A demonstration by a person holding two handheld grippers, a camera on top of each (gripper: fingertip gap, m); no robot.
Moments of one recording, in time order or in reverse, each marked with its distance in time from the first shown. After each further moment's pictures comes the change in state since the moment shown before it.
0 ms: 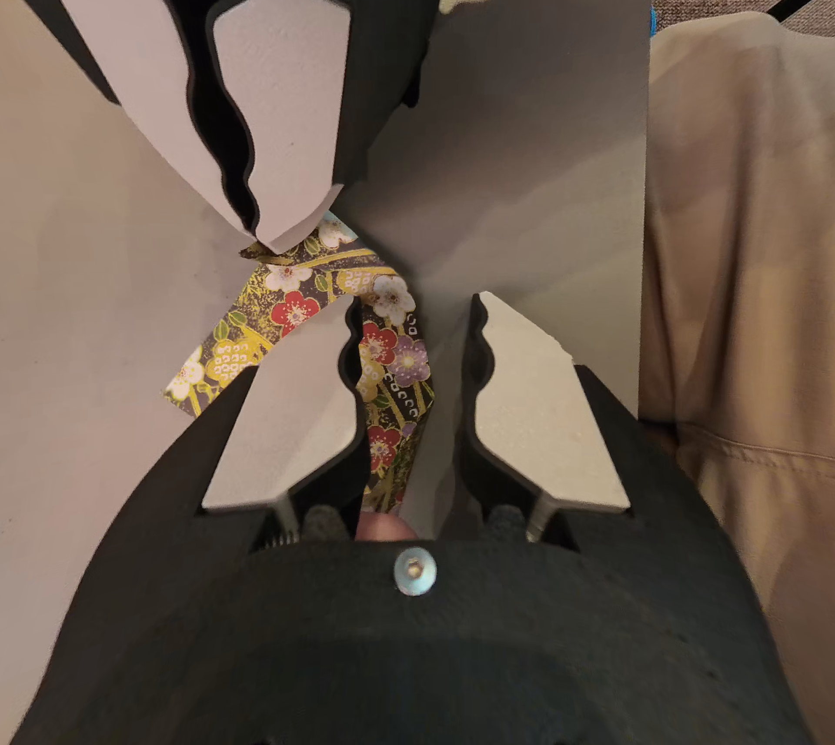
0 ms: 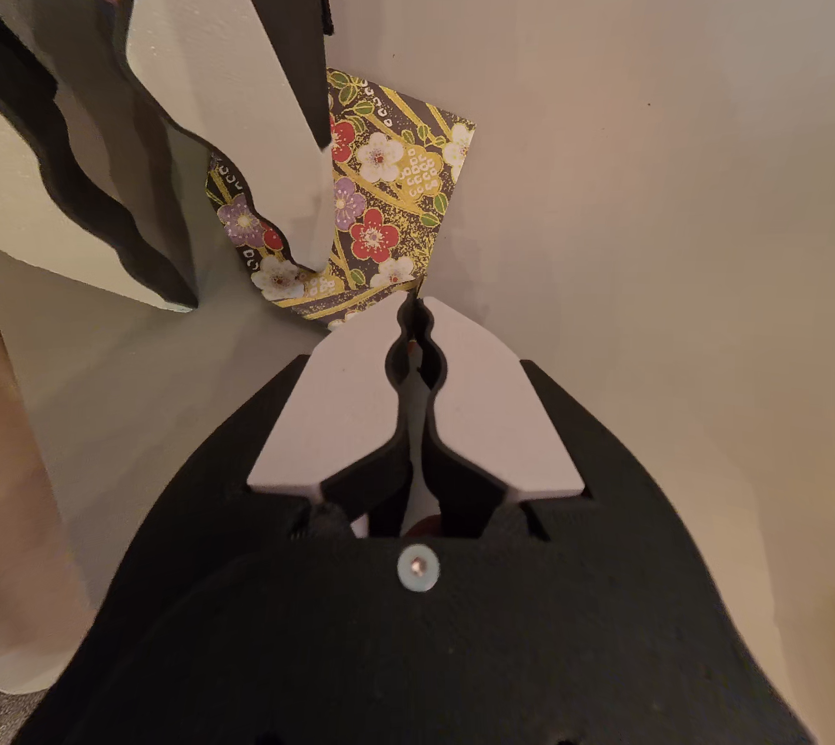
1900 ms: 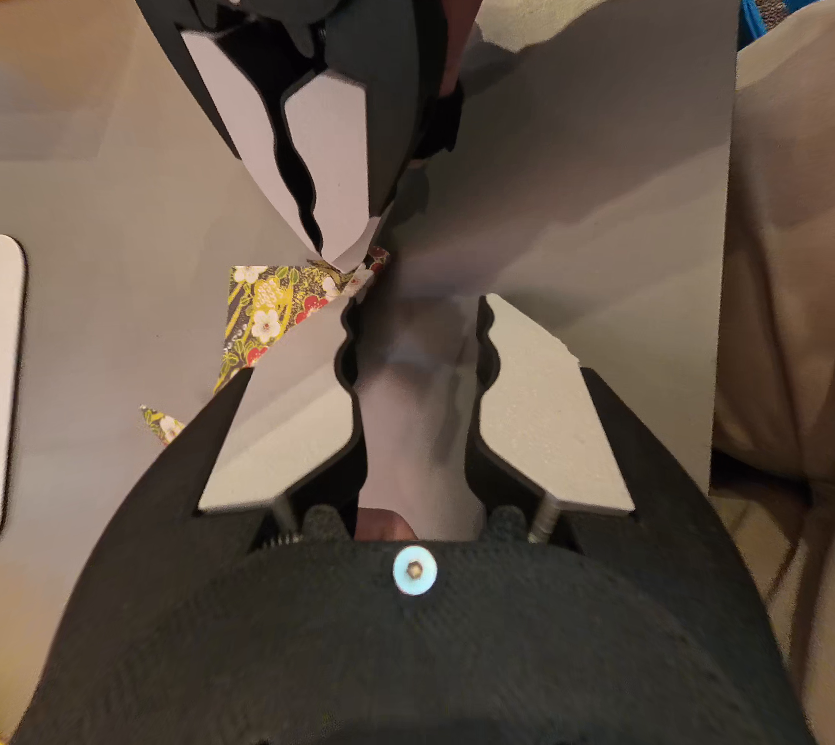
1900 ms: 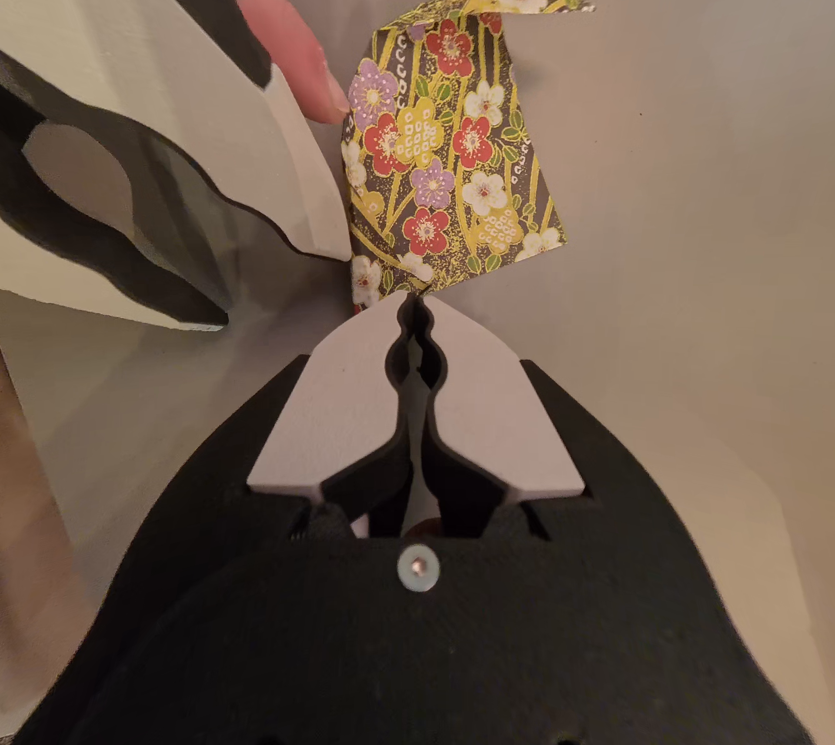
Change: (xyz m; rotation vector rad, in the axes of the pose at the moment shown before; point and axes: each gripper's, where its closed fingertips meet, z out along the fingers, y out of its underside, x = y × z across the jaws) left arm -0.019 -0.004 -0.015 0.080 -0.297 0.099; right arm 0.000 -0.009 0.007 0.018 0.016 0.063
